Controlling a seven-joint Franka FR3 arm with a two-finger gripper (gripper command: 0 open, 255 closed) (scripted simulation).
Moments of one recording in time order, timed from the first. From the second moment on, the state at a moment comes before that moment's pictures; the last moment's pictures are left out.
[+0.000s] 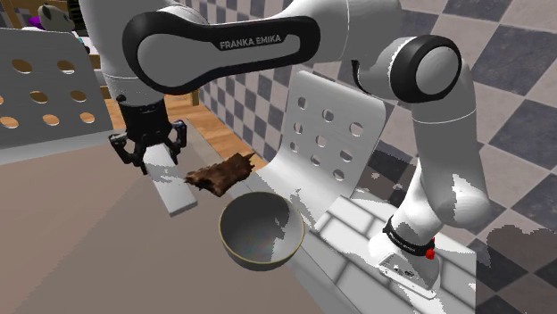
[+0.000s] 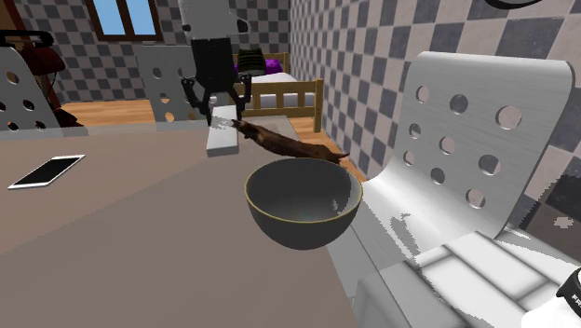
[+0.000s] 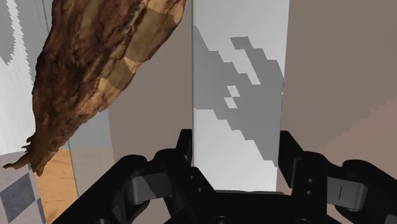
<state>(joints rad) 0.37 0.56 0.47 -1.27 -0.28 1.74 1.04</state>
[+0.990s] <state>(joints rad) 0.30 0.28 0.52 -1.55 -0.17 1.77 1.04</state>
